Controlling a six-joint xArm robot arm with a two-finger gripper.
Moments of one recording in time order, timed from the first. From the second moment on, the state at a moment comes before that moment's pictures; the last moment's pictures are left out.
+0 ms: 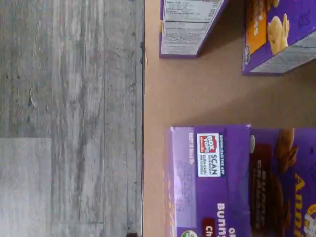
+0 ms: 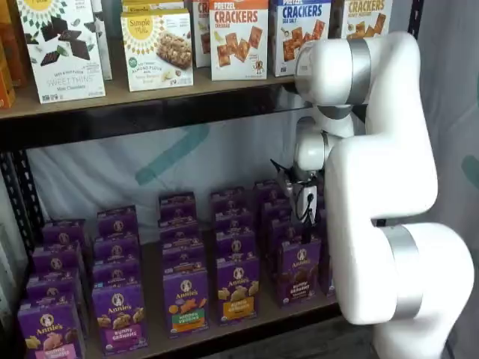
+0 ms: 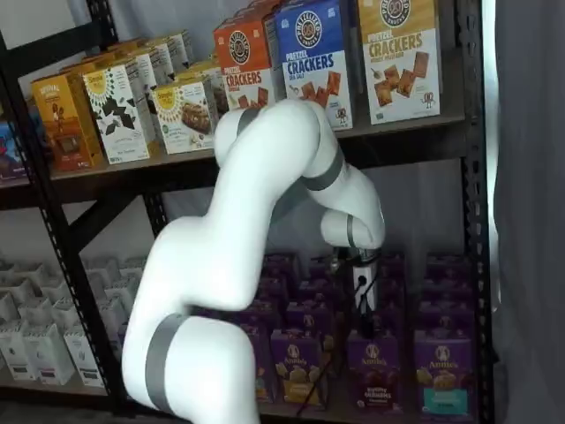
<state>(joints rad) -0.18 0.88 -1.46 0.03 0.57 -1.77</state>
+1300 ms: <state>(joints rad) -0.19 0.92 -1.50 -0.16 0.57 -1.62</state>
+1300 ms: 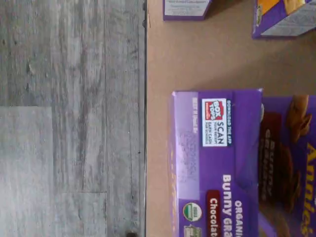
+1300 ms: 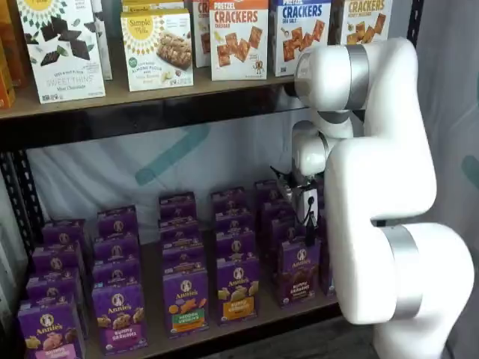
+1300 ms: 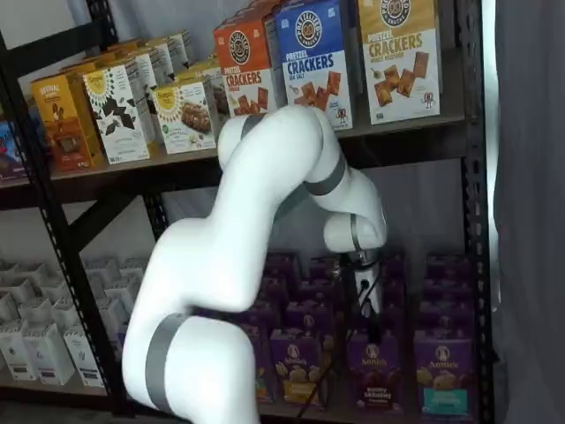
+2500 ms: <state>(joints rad) -0.21 1.01 -1.58 -0.05 0.58 -1.73</state>
